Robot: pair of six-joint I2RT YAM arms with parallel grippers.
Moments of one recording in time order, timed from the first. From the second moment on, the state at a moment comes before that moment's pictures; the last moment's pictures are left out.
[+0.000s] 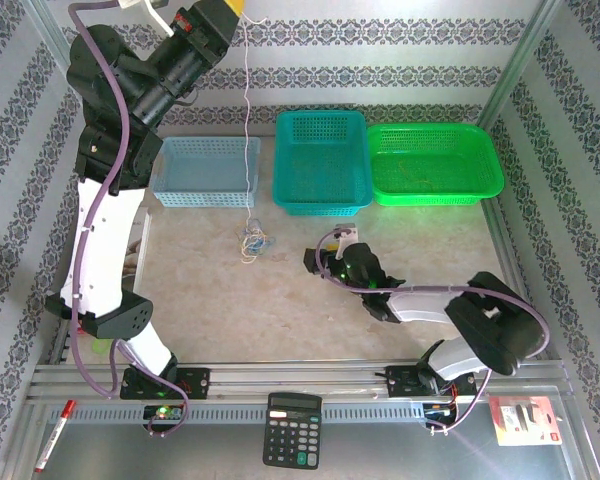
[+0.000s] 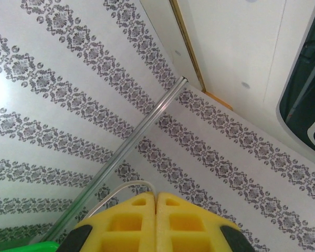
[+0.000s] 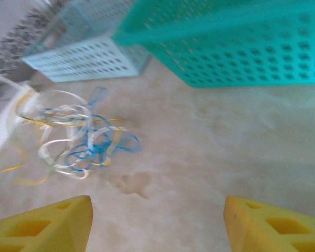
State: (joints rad) left arm -0.38 1.68 2.47 -0.40 0.31 -0.88; right arm 0.73 1.43 0.44 0.61 0.06 0.57
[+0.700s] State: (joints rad) left arm -0.45 1.69 2.46 -0.37 0.34 -0.97; right arm 0.80 1.65 0.88 0.56 0.08 0.39
